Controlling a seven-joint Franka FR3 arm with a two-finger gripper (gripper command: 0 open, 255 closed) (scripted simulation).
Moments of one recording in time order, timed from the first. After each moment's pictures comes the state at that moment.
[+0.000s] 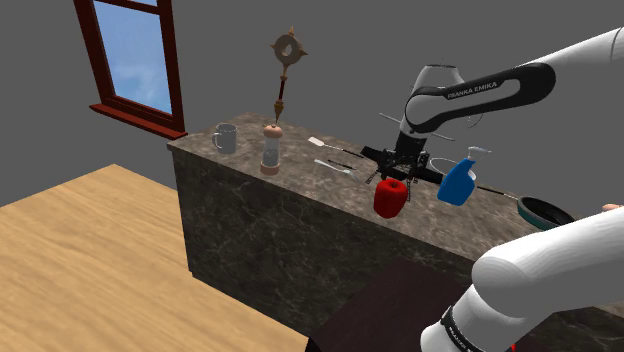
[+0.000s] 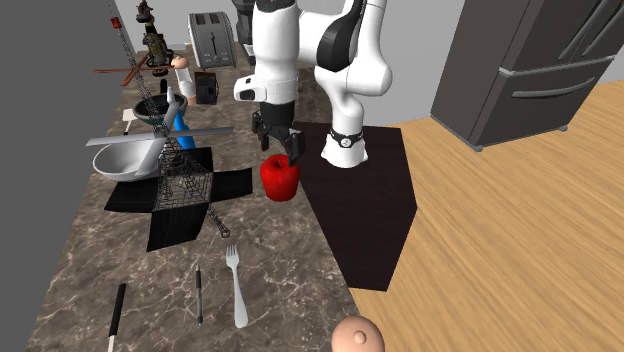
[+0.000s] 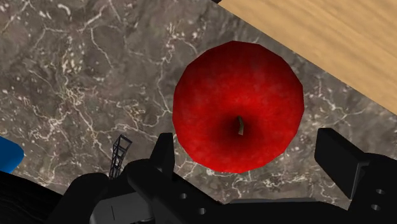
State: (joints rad) arm -0.32 -0.46 -0.09 -2.58 -0.12 2.15 0.23
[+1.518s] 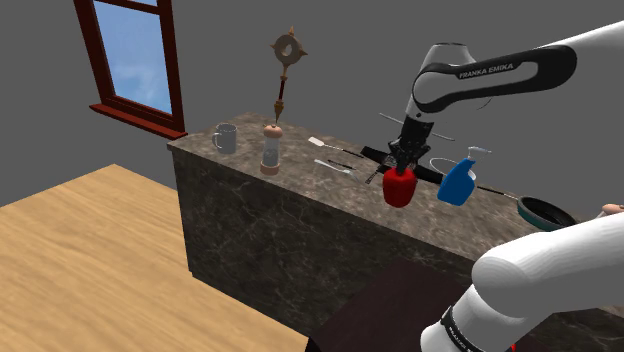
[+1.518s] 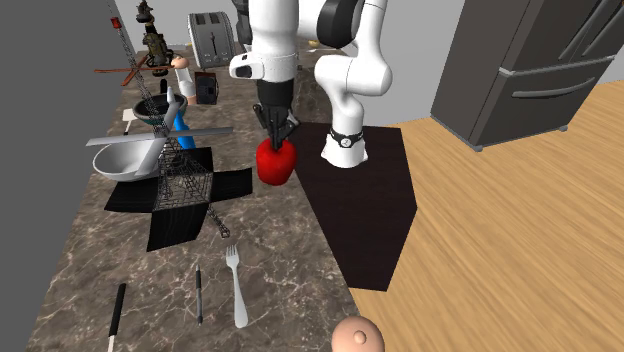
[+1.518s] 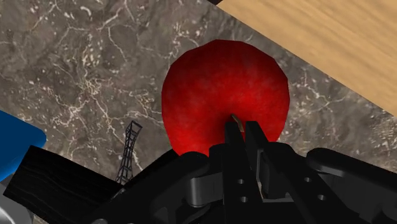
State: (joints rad) arm -0.32 -0.51 -0.09 -2.49 -0.11 2.02 0.22
